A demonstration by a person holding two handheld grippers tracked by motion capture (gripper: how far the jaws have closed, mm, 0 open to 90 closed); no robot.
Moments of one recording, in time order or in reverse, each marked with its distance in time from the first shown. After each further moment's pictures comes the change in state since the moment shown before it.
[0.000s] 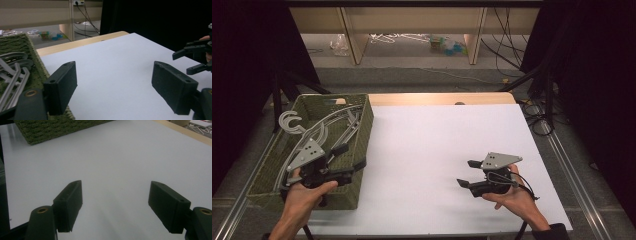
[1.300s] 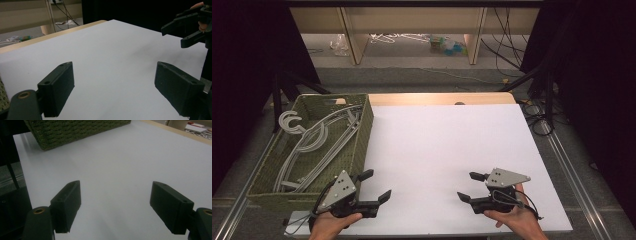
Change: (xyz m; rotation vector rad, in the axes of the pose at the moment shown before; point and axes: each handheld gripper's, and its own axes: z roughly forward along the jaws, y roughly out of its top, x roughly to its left) left arm -0.049 -0.065 0.020 0.012 -0.111 0.124; right arm 0.037 -0.019 -0.018 -0.071 -0.017 0.037
